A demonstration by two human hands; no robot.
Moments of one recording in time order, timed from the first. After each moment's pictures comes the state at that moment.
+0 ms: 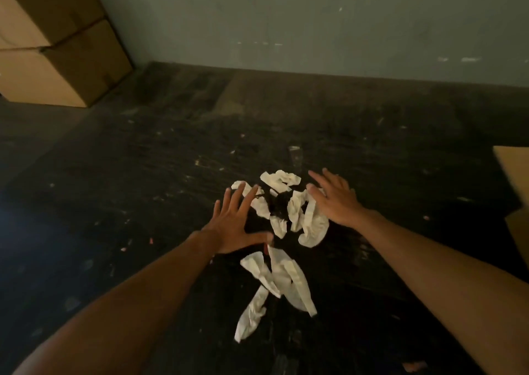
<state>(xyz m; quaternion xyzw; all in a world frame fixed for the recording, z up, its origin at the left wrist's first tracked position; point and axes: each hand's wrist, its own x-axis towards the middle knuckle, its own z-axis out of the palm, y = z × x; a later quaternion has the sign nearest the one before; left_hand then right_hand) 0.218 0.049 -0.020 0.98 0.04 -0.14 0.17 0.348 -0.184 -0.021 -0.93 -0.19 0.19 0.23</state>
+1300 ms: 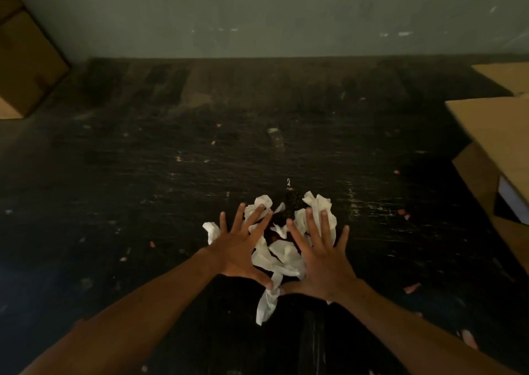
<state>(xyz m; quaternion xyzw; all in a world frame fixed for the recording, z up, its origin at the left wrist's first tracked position) 0.158 0.058 -0.045 0.95 -0.18 -0.25 0.06 0.140 -0.168 -0.037 -0.96 -0.20 0.17 0.05</state>
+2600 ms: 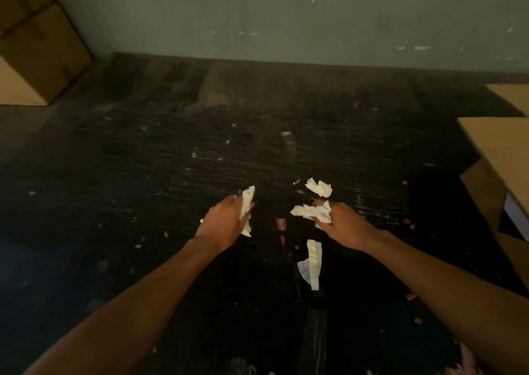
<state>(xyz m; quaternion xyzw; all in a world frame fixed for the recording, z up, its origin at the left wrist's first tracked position) 0.157 0.082 0.011 0.98 0.03 -0.07 0.19 0.216 -0.189 0.010 -0.91 -0.26 0.17 0.27</state>
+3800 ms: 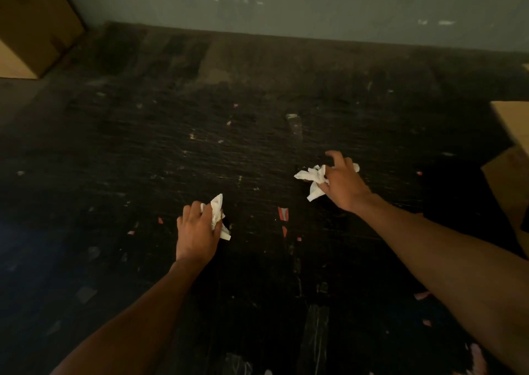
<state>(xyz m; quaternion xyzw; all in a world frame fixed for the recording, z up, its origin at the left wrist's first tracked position) 0.119 0.117 -0.063 0.98 0.14 0.00 0.14 0.291 -0.174 -0.025 -0.97 -0.21 0.07 0.07</state>
